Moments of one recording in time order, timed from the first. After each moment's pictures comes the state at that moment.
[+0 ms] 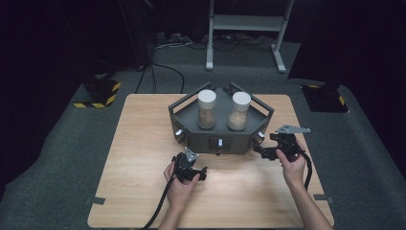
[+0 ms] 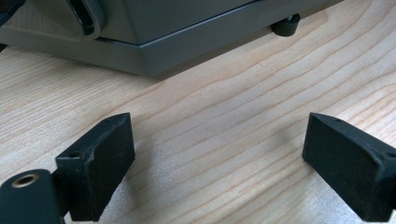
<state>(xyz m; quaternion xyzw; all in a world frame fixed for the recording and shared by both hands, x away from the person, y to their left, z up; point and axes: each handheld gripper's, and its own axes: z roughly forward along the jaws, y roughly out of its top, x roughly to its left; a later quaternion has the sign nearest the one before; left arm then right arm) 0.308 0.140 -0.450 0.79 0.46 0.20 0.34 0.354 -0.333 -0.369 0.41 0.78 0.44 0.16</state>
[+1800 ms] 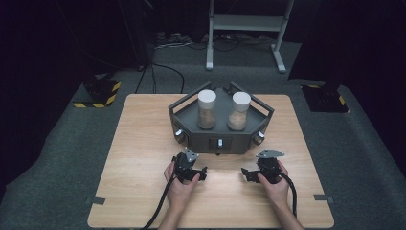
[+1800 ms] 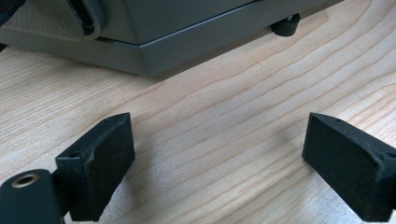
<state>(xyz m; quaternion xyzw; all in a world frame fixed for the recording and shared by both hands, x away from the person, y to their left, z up) 0.308 0.140 -0.450 0.79 0.46 0.20 0.34 0.330 -0.281 -0.438 0.43 0.82 0.35 0.16</state>
